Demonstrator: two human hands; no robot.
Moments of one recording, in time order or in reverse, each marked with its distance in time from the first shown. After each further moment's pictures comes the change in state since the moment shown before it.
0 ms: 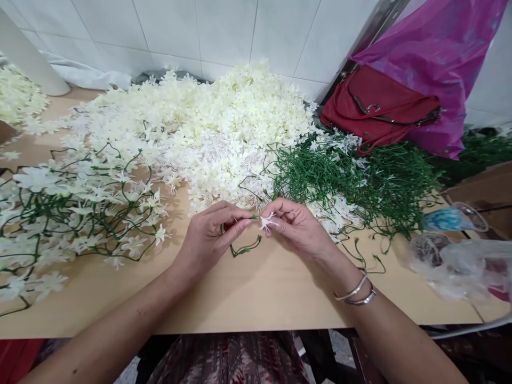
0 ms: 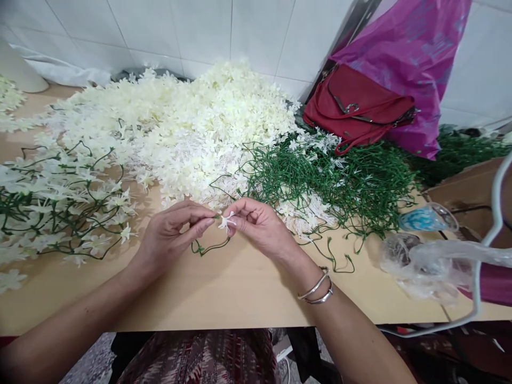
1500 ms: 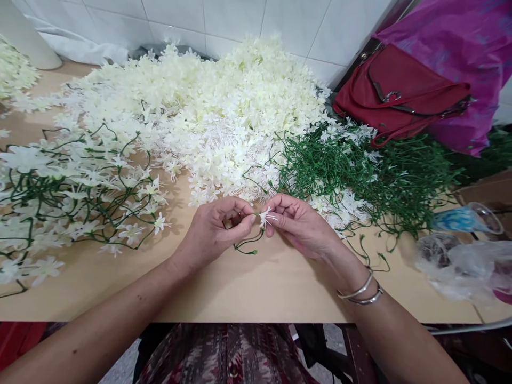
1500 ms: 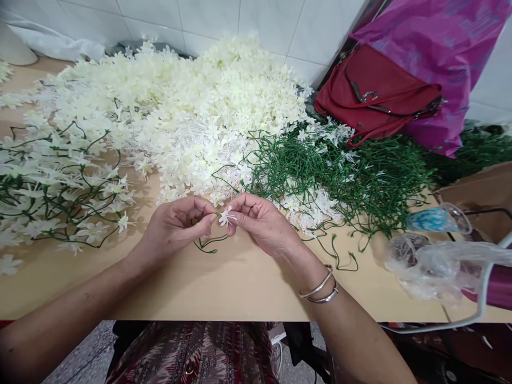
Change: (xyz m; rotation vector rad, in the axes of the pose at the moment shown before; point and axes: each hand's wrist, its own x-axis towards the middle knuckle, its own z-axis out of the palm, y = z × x) left_hand -0.009 -0.004 0.011 -0.285 -0.083 -0.342; right_hand 0.000 0.002 0.004 0.075 0.007 0.183
